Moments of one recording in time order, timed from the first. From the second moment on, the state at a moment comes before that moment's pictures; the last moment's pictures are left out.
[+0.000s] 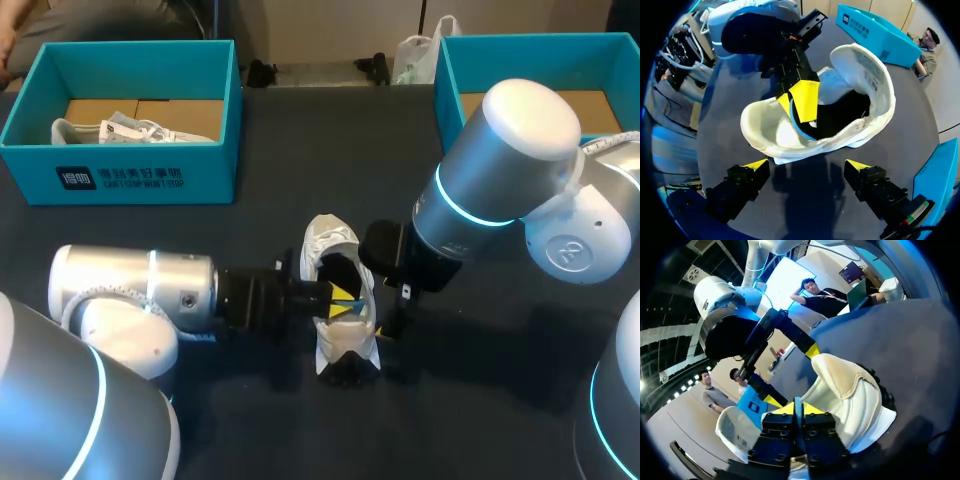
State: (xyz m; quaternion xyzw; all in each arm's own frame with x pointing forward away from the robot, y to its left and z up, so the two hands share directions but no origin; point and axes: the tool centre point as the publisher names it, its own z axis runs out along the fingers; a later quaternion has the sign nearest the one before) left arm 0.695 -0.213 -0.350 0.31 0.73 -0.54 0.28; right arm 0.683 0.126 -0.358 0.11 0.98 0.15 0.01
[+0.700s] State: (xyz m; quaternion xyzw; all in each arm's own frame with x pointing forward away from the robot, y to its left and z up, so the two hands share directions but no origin) left arm 0.674 -0.202 -0.318 0.34 0.74 -0.51 0.27; right arm 0.683 0.126 -0.358 0.11 0.98 0.15 0.01
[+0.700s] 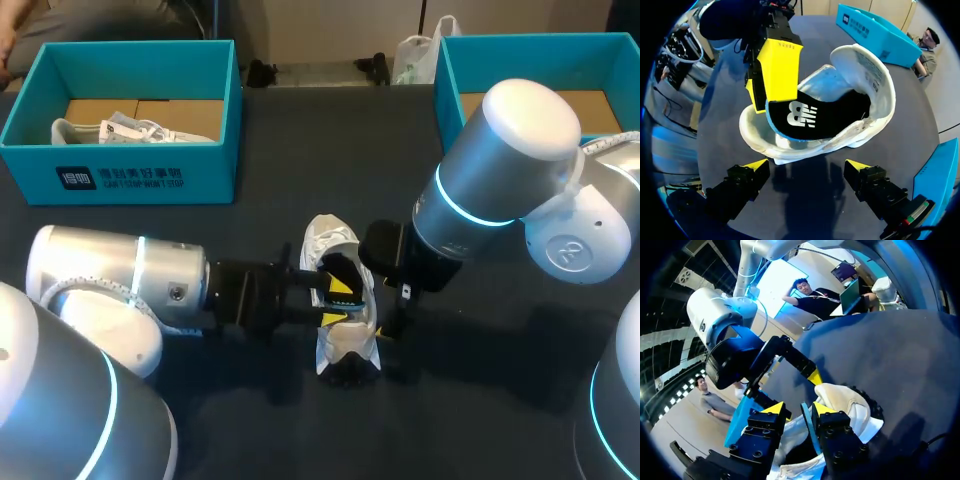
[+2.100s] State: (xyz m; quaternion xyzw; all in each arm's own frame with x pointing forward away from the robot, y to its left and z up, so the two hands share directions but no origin) left arm 0.673 -0.110 -0.279 0.53 0.75 -0.39 0.11; right arm 0.681 0.021 -0.317 0.10 0.99 0.12 0.00
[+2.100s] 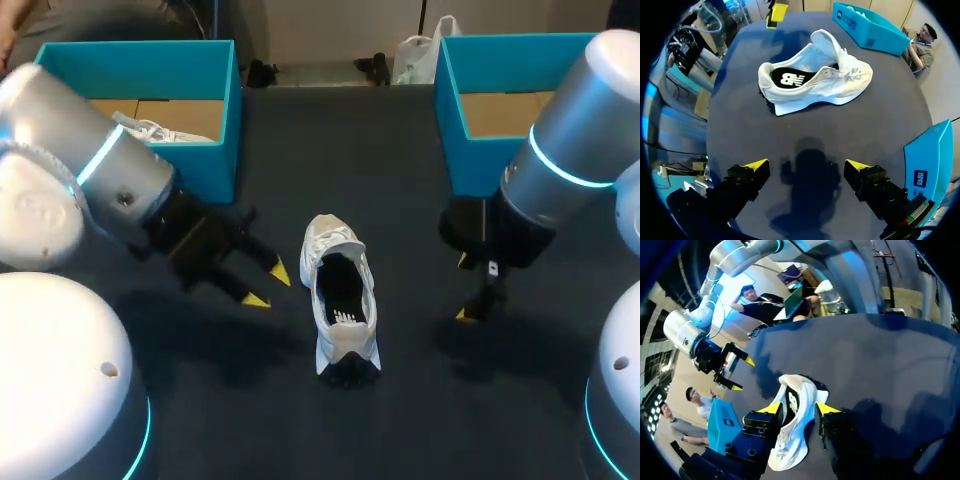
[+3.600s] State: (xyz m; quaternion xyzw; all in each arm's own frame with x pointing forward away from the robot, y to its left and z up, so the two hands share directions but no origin) left arm 0.689 -0.051 -0.229 0.66 0.71 -0.26 -0.04; right arm 0.675 -0.045 -0.298 0.15 0.98 0.11 0.01
